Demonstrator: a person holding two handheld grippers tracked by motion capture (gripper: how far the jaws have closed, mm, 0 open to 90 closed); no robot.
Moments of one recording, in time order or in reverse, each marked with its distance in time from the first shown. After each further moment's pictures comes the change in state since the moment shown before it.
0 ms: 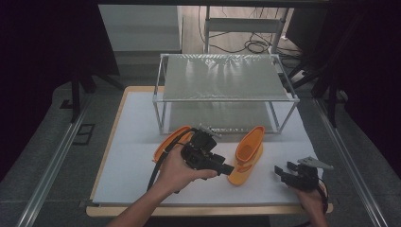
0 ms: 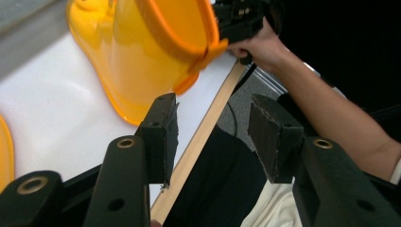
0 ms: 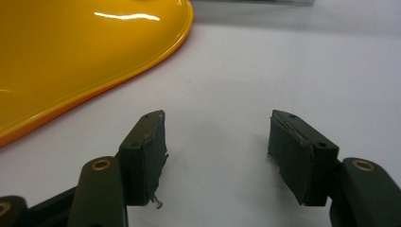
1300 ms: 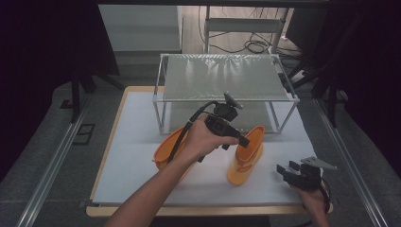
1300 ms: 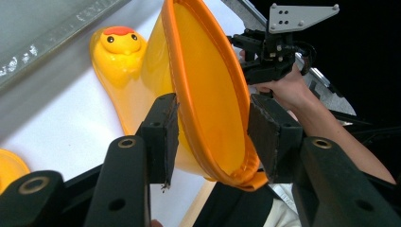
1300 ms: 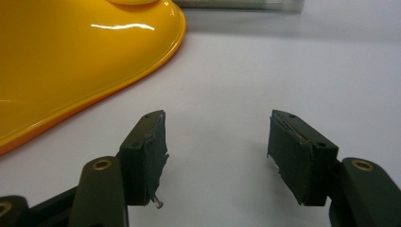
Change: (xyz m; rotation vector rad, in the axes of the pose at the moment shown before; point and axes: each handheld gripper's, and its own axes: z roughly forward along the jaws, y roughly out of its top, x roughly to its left) left arm 0.027 0.078 0.031 0.088 0.053 -0.080; right arm -0.004 0.001 -0.005 -0.026 -0.004 0.019
